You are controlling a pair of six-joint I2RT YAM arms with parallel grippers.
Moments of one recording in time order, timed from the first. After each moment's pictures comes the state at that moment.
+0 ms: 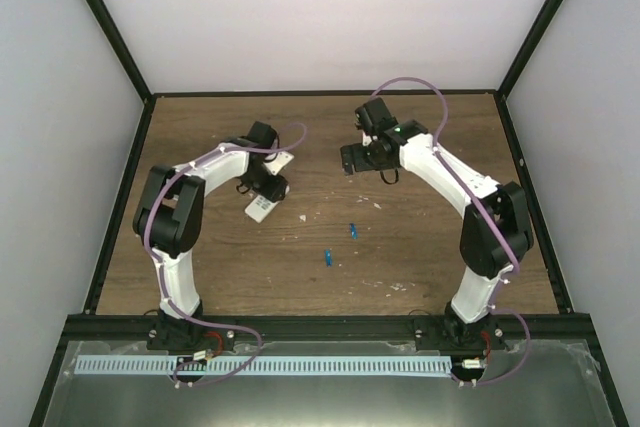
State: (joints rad) left arm -0.37 1.94 1.32 -0.73 0.12 0.23; right arm 0.51 1.76 1.50 -0.81 0.09 0.28
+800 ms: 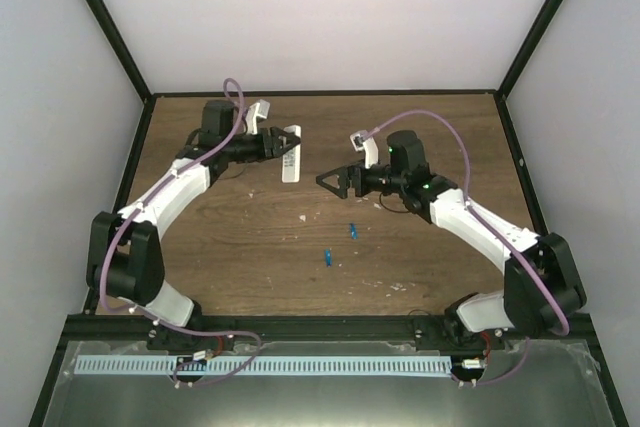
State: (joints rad) left arm -0.27 1.56 1.16 -0.18 0.72 -0.51; right arm 0.51 1.36 0.91 -0.03 -0.61 0.38
